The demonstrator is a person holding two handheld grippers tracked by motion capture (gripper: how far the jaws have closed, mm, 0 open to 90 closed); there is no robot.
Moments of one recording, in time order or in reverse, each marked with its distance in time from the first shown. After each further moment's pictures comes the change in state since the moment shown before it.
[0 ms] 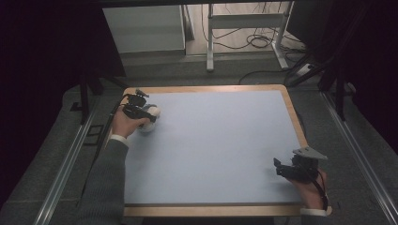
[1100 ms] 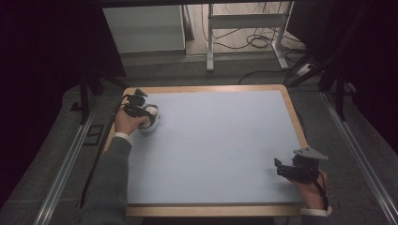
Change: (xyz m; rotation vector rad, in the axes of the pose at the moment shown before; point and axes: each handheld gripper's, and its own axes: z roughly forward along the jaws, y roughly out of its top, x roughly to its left) left arm 0.017 0.004 0.027 0.031 0.051 -0.077; right arm -0.002 -0.001 0.000 0.001 -0.004 0.001
